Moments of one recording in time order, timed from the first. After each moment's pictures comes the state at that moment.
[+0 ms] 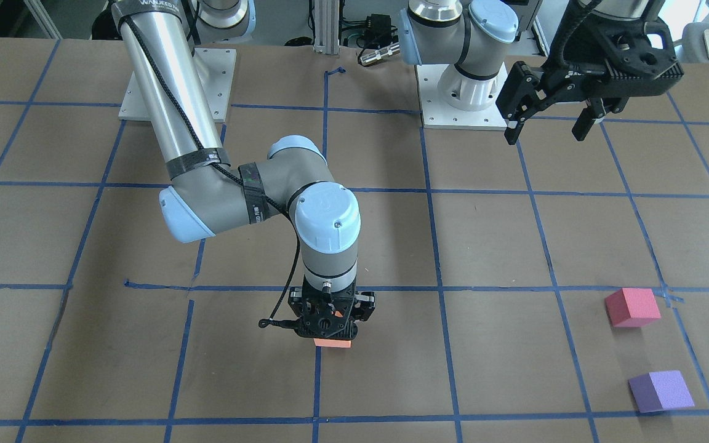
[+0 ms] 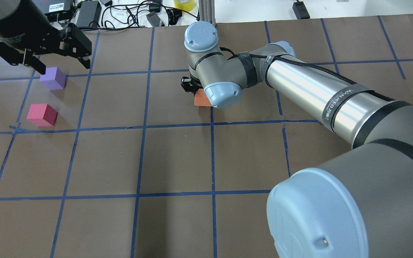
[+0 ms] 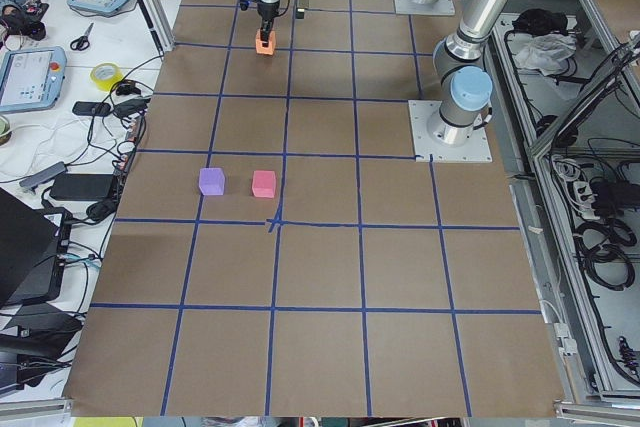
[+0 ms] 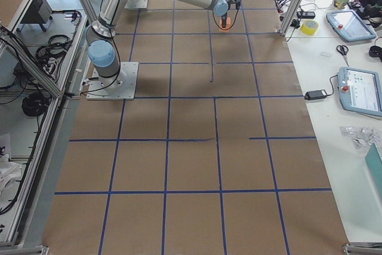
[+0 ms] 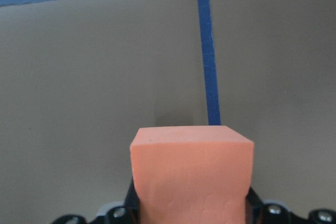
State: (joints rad) left arm -1.49 -1.50 -1.50 -1.57 1.58 -0.03; right arm 1.95 -0.91 1.42 -2.23 -1.59 0.46
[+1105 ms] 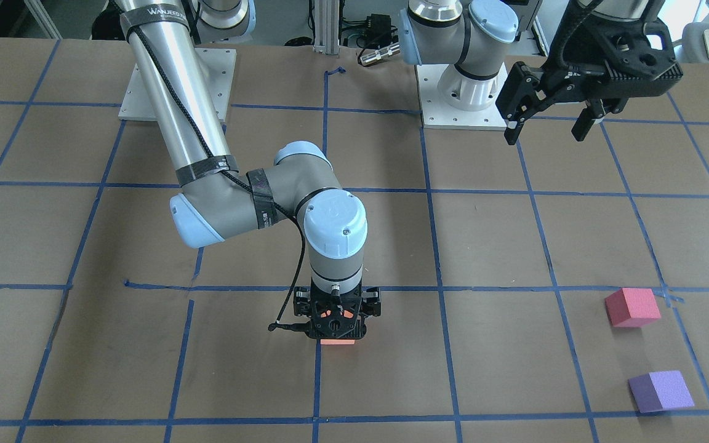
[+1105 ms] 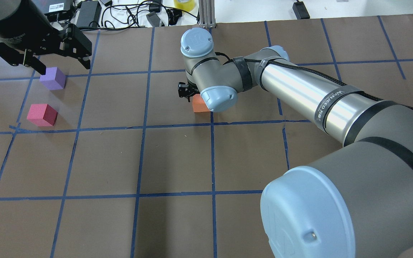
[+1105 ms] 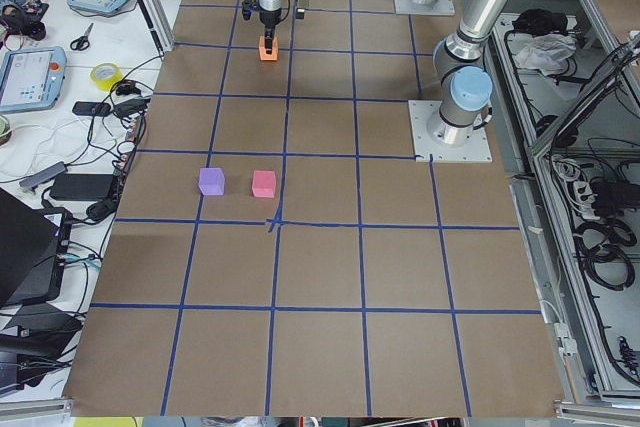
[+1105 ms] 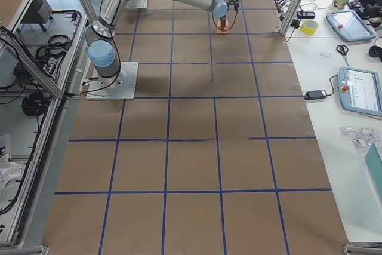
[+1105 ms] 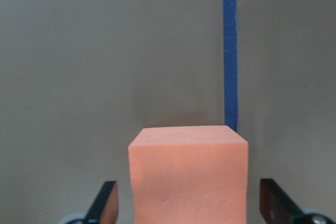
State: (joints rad) left arm -1.49 -1.50 -1.50 -1.57 1.58 -0.03; right arm 1.97 -0.89 1.42 -2.22 -1.59 0.43
